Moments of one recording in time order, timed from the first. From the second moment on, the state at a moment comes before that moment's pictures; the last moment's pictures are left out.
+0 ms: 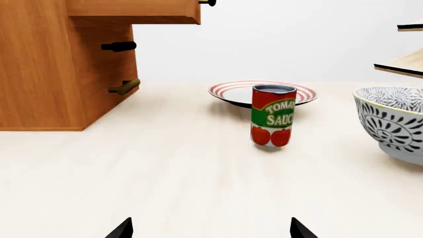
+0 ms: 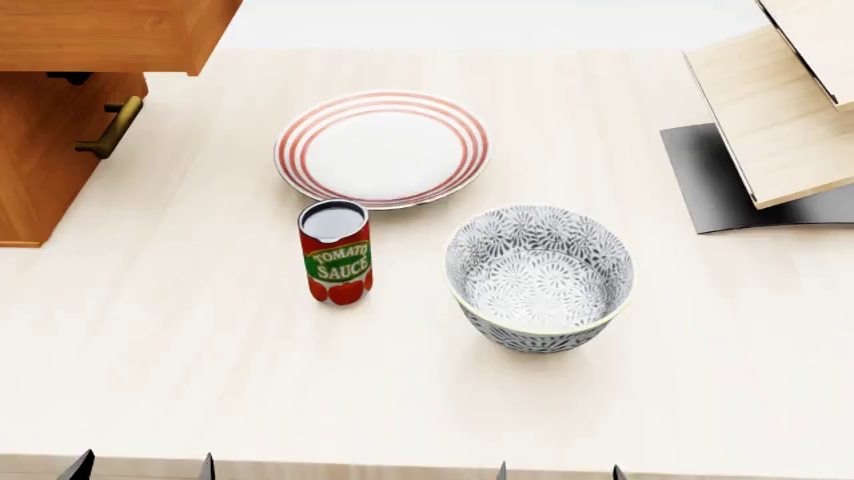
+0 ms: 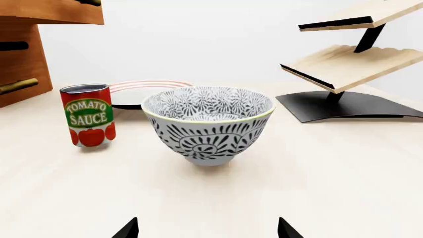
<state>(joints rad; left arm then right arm) 0.00 0.00 0.00 0.00 0.00 0.00 0.00 0.00 0.00 0.00 0.00 0.00 0.00 0.00</state>
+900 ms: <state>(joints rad) -0.23 -0.08 0.13 0.59 -0.06 -0.63 -0.13 0.21 0.09 -0.11 -0.57 0.03 0.69 0.16</state>
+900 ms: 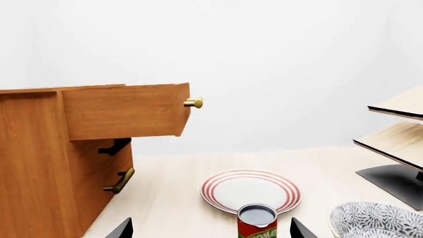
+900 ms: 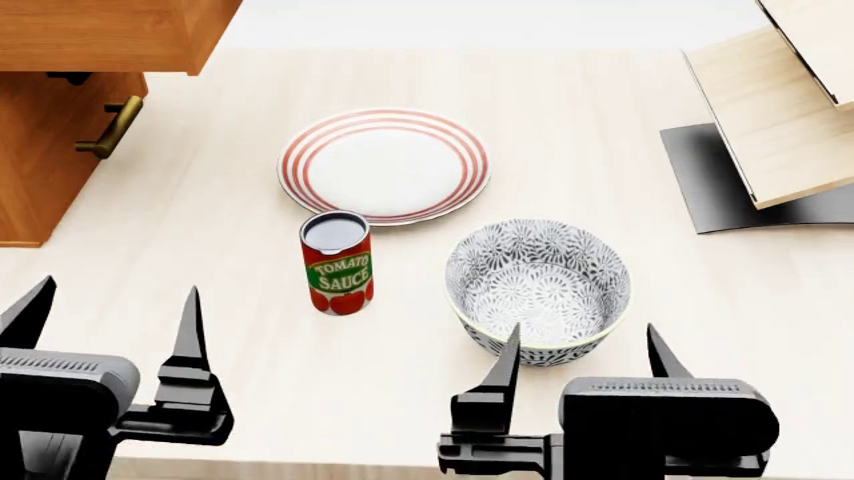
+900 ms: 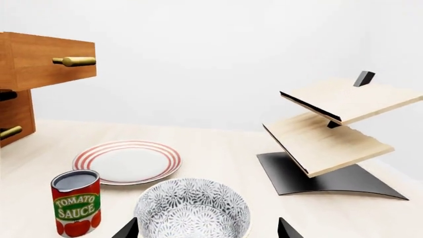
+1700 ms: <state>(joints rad) -0.34 -0.12 0.16 0.70 -0.10 -0.80 -0.19 0.29 0.13 -0.15 -0.69 0.05 0.88 0.19</state>
